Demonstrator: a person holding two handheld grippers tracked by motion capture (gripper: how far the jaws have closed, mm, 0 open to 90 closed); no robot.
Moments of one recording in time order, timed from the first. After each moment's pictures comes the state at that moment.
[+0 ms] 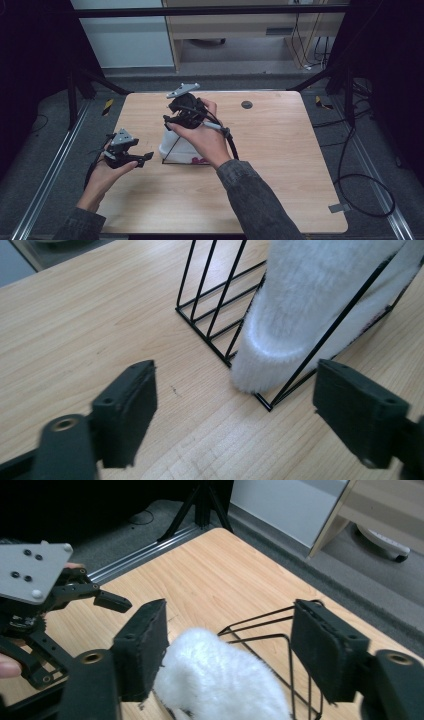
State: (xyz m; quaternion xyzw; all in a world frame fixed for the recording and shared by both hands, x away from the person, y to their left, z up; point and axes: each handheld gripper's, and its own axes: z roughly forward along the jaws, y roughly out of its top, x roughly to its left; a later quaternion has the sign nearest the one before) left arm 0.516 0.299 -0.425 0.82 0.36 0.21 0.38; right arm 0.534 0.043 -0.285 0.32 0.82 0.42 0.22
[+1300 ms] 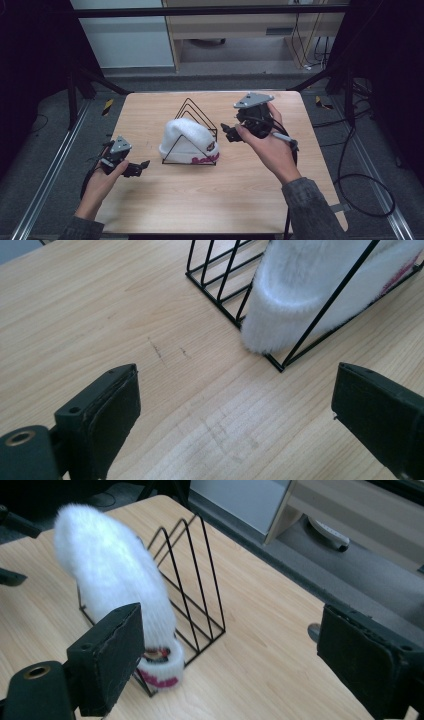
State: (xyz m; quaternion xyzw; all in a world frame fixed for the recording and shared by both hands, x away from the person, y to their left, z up) left arm 0.500 0.309 -0.438 0.83 0.37 0.22 0.34; right arm 0.503 -0.105 -0.291 0.33 0.81 0.40 0.28
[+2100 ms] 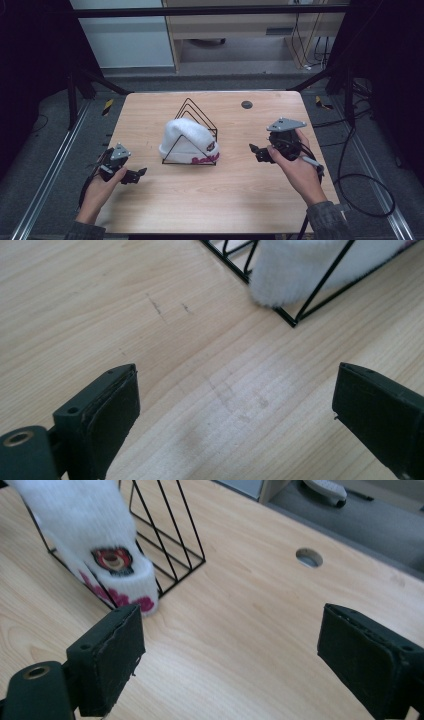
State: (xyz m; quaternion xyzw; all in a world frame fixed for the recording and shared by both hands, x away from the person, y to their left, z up) left arm 0.492 0.318 -0.462 0.84 0.38 0.22 0.31; right arm 0.482 -0.181 -0.357 0.39 0.80 0.38 0.25
